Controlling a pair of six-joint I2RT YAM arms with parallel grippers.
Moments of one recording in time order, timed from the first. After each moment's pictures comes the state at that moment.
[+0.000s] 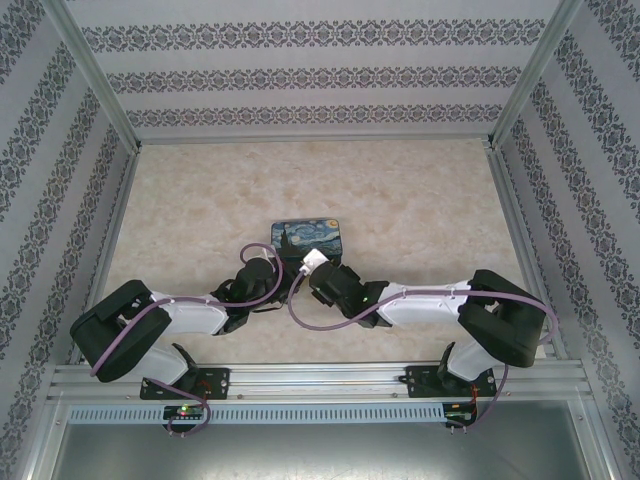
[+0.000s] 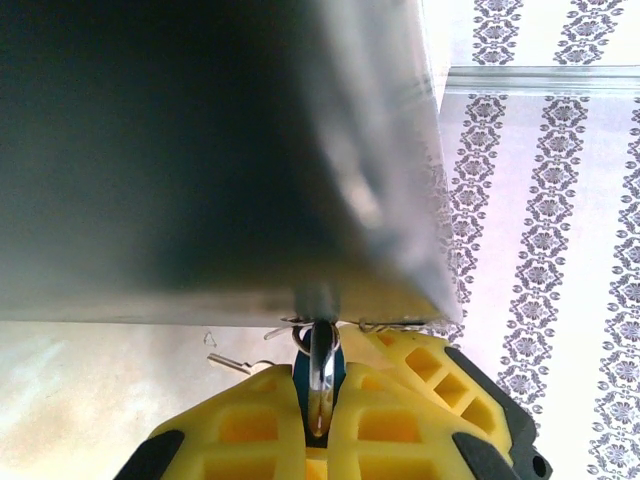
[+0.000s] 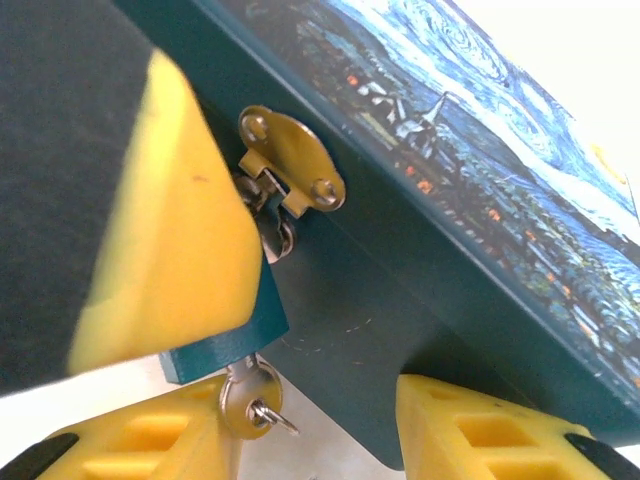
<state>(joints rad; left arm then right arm) -0.76 1.43 0.36 0.67 0.07 -1.52 1.05 1.53 0.69 0.04 0.48 0.00</state>
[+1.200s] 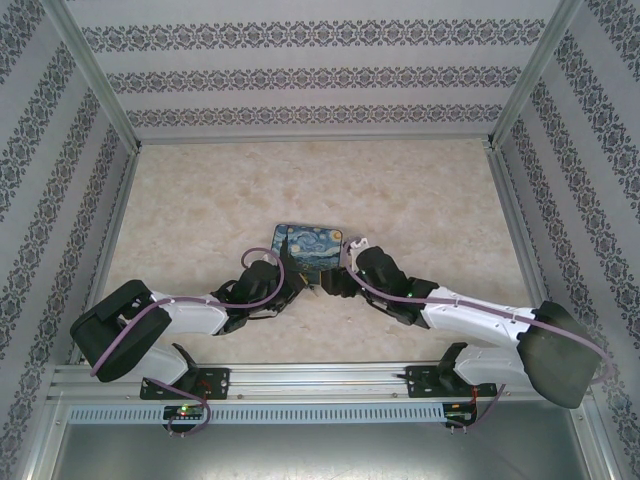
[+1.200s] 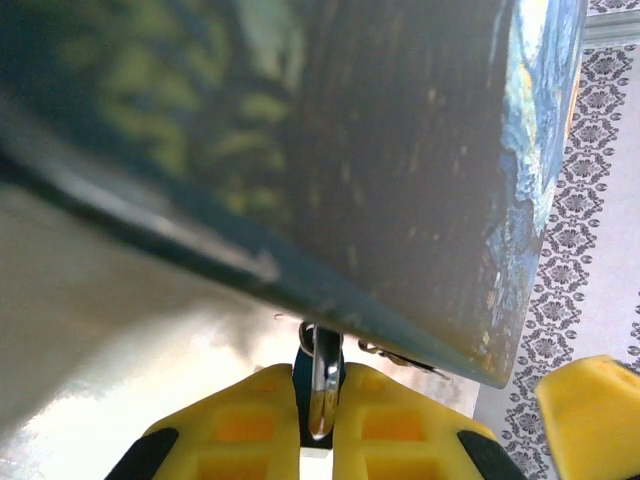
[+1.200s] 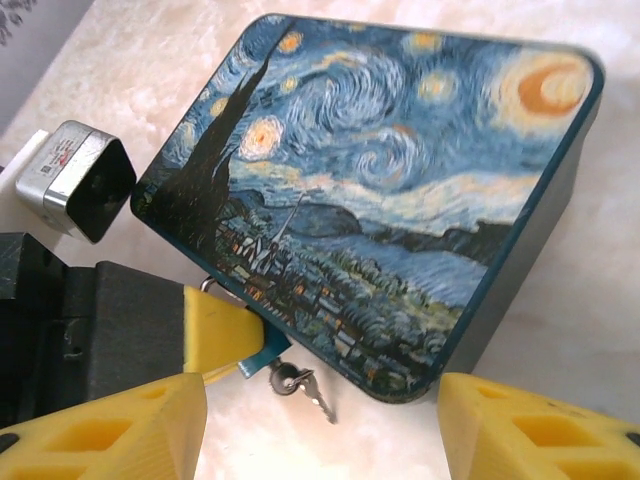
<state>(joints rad) -0.76 1.43 0.36 0.49 0.09 -1.39 0.85 1.20 0.51 0.10 -0.01 0.63</state>
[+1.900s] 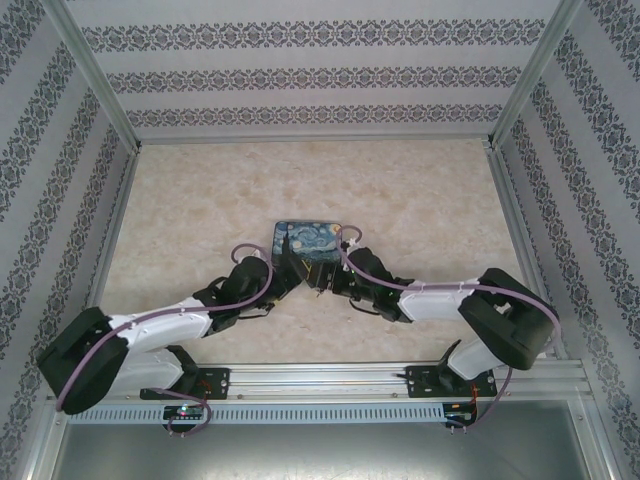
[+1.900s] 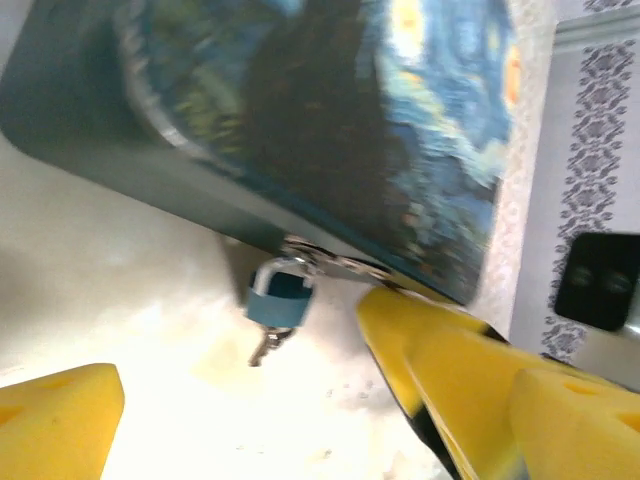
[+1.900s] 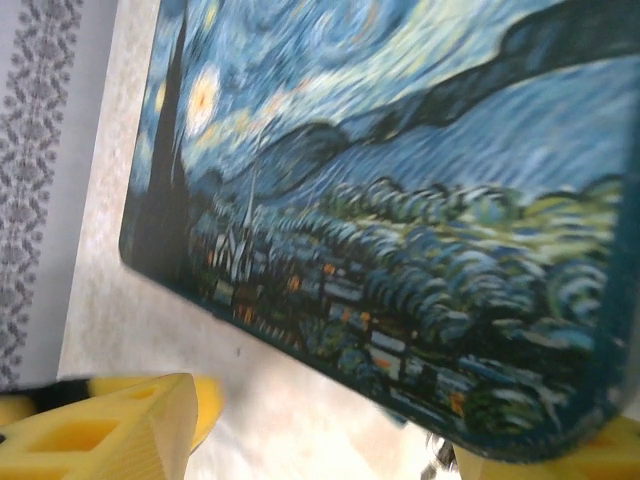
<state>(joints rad) -0.74 1.18 0.42 0.16 0.05 -1.29 0.79 1.51 0.50 0.44 -0.15 0.99</state>
